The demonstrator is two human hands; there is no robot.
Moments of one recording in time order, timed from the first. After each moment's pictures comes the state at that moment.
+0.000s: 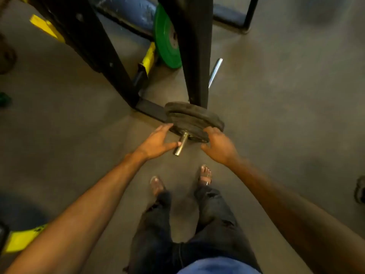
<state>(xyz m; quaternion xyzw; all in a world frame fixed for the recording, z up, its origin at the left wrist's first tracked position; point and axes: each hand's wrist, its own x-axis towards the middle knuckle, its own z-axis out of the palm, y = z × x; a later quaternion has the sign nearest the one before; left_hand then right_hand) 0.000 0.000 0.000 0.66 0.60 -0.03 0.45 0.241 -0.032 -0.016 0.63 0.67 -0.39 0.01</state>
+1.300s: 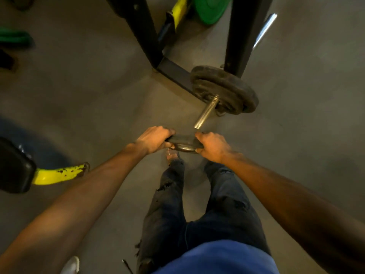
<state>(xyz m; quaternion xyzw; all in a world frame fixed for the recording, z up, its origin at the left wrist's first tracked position) -0.082 -0.073 -0.055 0.75 0.52 -0.20 0.36 0.163 -0.071 -0.066 0.45 0.79 -0.39 0.16</state>
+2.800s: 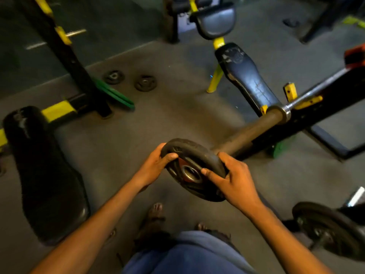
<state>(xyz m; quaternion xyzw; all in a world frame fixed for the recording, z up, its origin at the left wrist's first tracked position) -0.625 -0.100 0.154 0.38 0.63 0.46 0.49 -0.380 -0.043 0.206 0.41 0.81 -0.34 -0.25</state>
